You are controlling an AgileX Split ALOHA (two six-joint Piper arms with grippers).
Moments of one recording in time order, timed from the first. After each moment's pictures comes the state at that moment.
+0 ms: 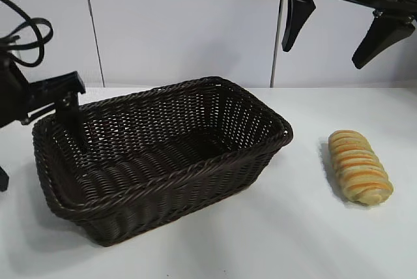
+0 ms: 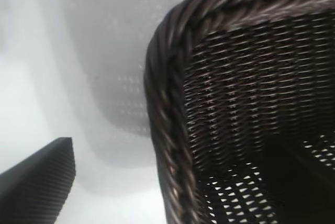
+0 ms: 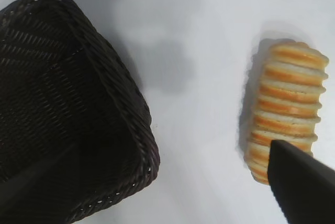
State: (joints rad) left arm -0.27 1.81 -0.95 -0.35 0.63 -0.34; right arm 0.23 1.76 -1.52 0.14 1.05 0.19
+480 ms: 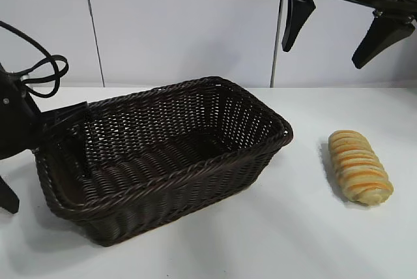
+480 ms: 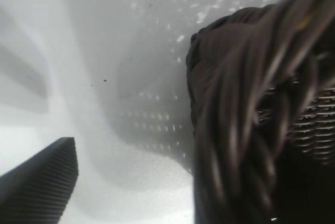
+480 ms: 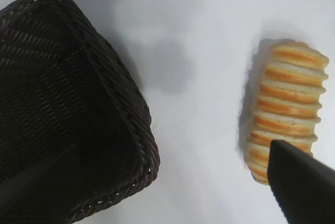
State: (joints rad) left arm -0.27 1.82 -0.95 -0.36 0.61 -0.33; right arm 0.23 1.76 -1.52 0.14 1.05 0.19
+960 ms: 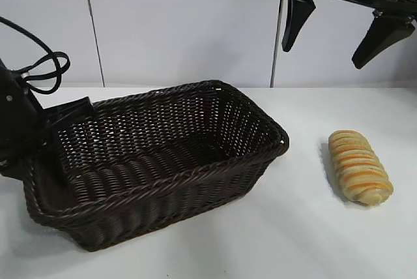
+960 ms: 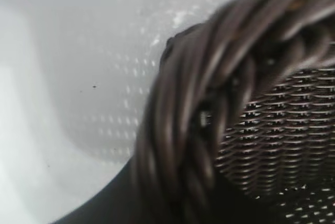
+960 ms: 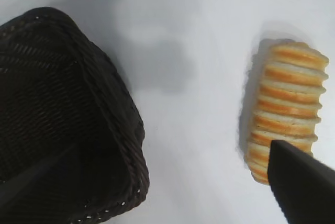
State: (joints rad) left arm -0.27 1.82 -0.95 -0.43 0.61 -0.29; right arm 0.23 1.76 -1.52 0.14 1.05 0.19
